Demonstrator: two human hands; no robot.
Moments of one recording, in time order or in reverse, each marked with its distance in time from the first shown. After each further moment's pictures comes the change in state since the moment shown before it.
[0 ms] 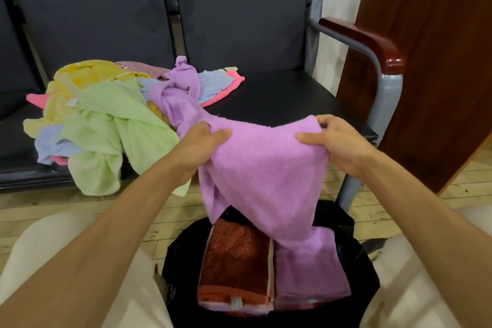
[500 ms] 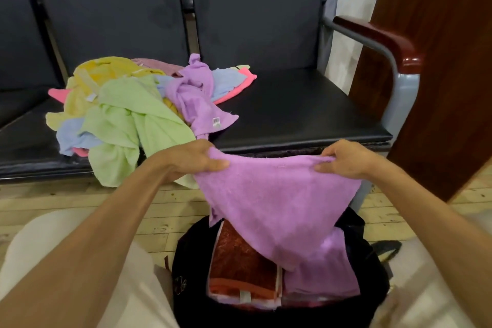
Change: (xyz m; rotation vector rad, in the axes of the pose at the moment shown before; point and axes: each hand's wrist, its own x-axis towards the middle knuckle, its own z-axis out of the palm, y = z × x) left_hand -0.007 -0.024 -0.040 0.366 -0.296 -0.170; right_hand 0.002 0.021 -0.002 -0.981 -0.145 -0.025
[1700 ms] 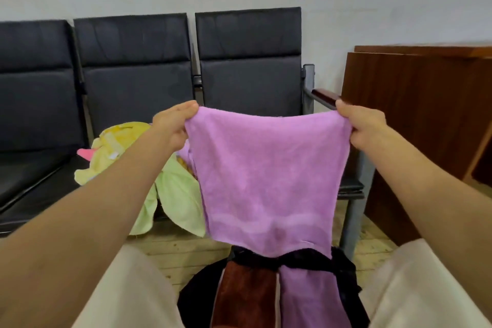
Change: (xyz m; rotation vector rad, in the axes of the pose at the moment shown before) left_hand -0.043 0.121 -0.104 -1.061 0.577 0.308; right_hand -0.036 -0.032 -0.161 1.484 0.595 0.154
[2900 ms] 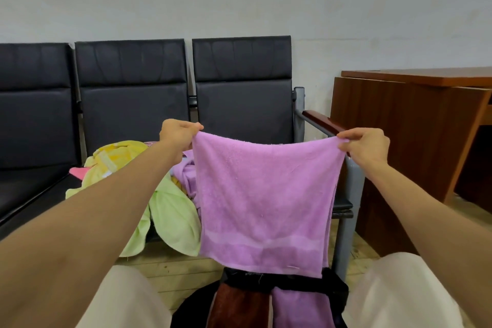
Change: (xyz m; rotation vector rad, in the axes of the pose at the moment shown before) left_hand 0.008 0.009 0.020 0.593 0.103 0.159; right_hand 0.001 0.003 -0.032 -0.677 0.161 -0.533
